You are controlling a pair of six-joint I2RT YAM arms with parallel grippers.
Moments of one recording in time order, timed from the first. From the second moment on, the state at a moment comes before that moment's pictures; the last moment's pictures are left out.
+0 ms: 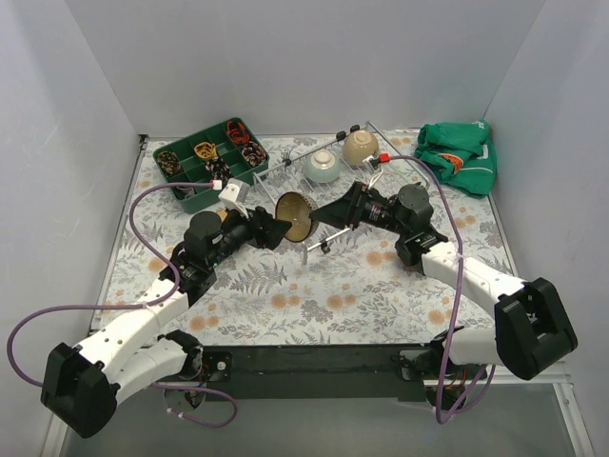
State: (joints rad) left arm -0.55 0.94 0.62 0.21 0.19 -0.40; right arm 0.54 1.29 0.74 0.62 -0.68 0.93
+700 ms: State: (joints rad) left arm -0.55 0.96 0.63 0.12 0.14 -0.48; right arm 0.58 1.32 0.68 0.74 -0.73 0.94
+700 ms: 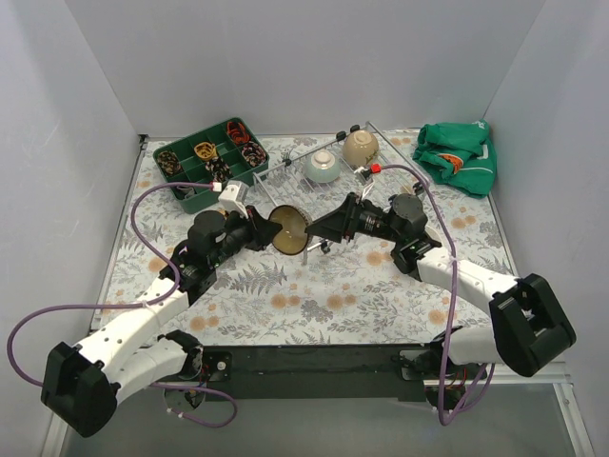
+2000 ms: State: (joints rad) left arm -0.53 1.22 0.66 -0.43 -0.25 -0.64; right arm 0.58 0.92 0.68 -0.13 -0.10 0.28
